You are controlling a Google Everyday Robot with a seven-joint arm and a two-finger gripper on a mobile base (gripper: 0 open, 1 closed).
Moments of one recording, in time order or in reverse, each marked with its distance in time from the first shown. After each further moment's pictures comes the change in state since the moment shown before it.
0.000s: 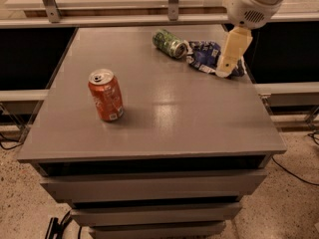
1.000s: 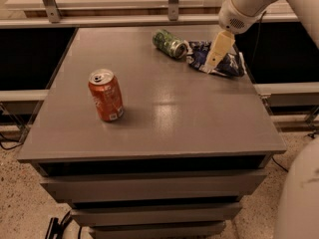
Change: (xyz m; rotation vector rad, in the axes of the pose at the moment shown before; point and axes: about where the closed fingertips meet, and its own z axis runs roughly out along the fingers) arm 0.013 -0.072 0.095 -0.013 -0.076 0.142
